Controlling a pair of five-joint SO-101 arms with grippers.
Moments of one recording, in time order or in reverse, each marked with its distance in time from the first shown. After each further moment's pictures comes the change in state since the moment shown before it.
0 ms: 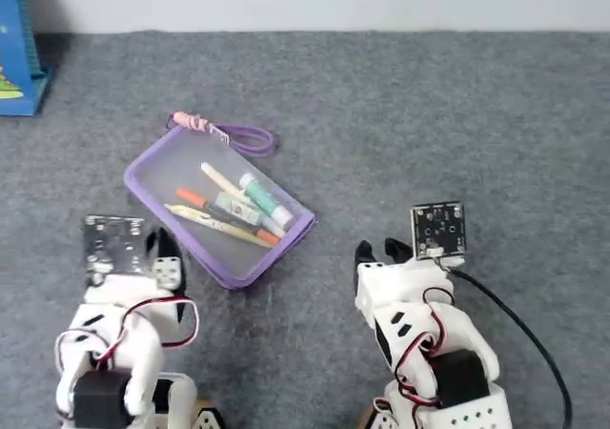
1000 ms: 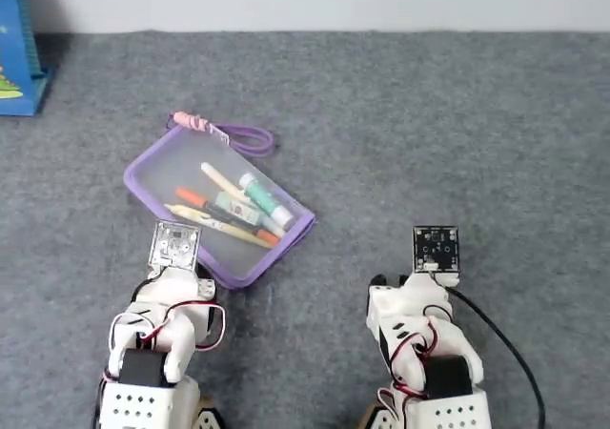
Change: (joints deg) left arm 3.0 0.5 29.6 -16.7 -1.5; right arm 6.5 -12.0 20.3 3.3 2.2
